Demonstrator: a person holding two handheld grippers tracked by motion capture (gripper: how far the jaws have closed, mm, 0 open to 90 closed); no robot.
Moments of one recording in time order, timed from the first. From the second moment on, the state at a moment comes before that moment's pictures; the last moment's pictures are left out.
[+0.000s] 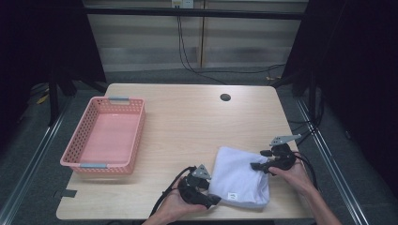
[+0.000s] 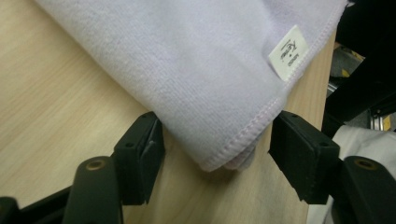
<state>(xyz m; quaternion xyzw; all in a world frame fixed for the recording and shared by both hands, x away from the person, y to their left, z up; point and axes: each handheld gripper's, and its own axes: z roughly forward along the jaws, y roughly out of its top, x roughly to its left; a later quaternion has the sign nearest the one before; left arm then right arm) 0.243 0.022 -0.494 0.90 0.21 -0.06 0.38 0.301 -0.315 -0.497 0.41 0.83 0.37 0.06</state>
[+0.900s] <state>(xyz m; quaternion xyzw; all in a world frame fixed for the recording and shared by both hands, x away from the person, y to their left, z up) 0.242 0.024 -0.496 0.89 0.23 -0.08 0.40 0.292 -0.314 -0.497 0.41 0.82 0.39 0.01</state>
